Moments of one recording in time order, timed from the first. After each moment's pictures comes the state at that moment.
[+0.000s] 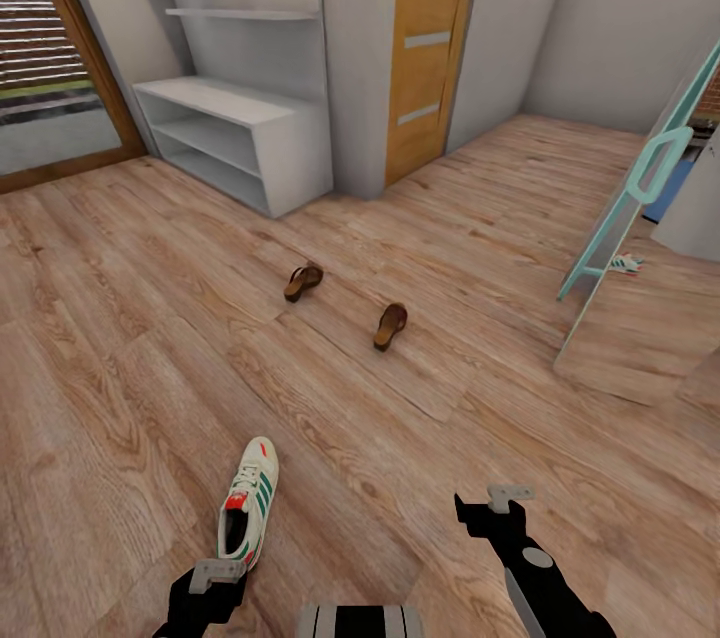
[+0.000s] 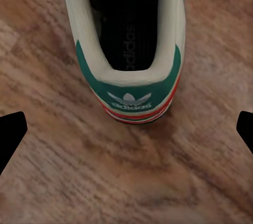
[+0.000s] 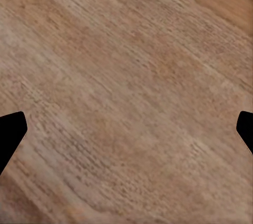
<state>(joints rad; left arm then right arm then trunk) -0.34 0.06 0.00 -0.37 -0.03 -0.24 0.00 -0.36 -0.01 -0.01 -0.73 -0.01 0.02 0.00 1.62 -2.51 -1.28</state>
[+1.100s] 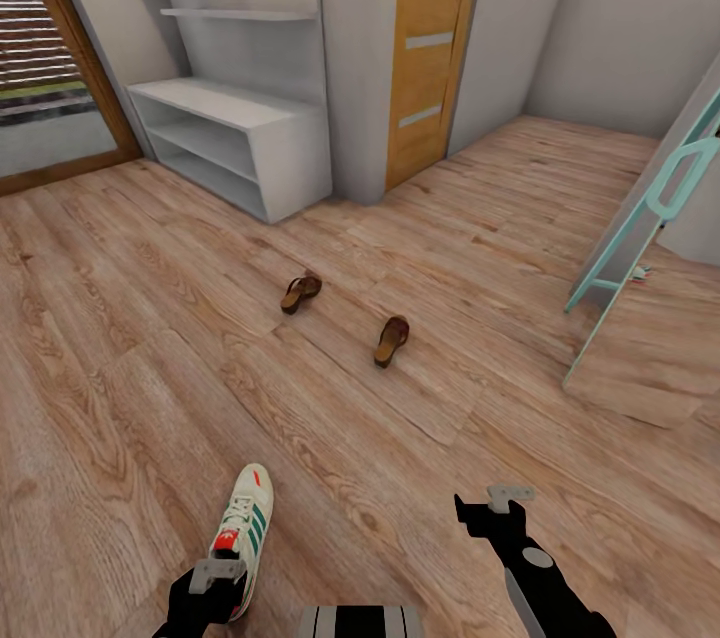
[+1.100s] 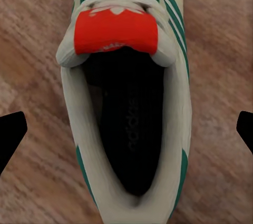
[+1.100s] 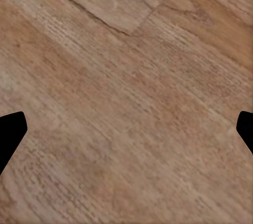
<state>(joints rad) -0.34 0.06 0.00 -0.37 -0.03 -0.24 0.00 -0.36 -0.01 -0.02 -0.73 -0.01 0.02 0.00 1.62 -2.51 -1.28</state>
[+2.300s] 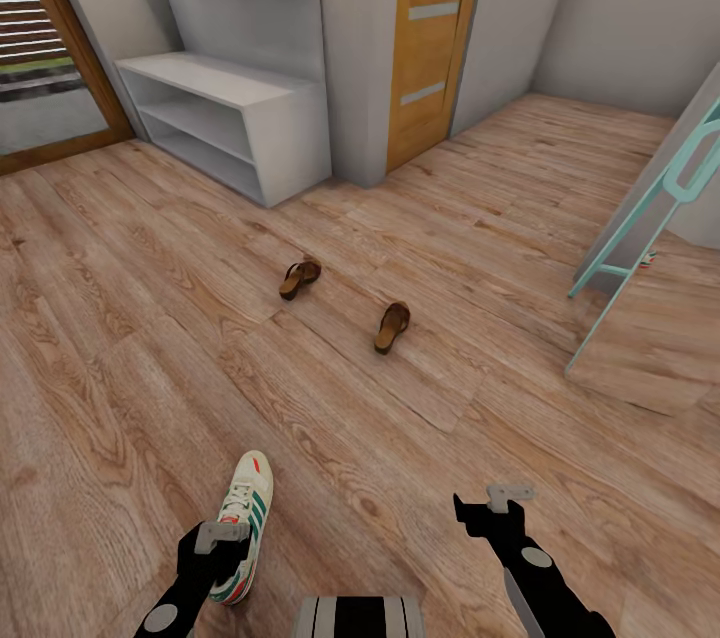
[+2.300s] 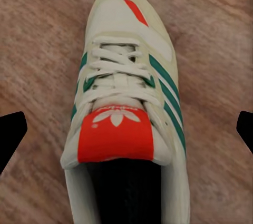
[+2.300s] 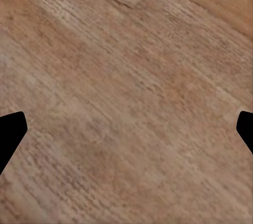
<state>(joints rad) -0.34 0.06 0.00 -0.51 -0.03 -0.29 0.00 -0.36 -0.01 -0.01 -0.73 -0.01 0.02 0.00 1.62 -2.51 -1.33</state>
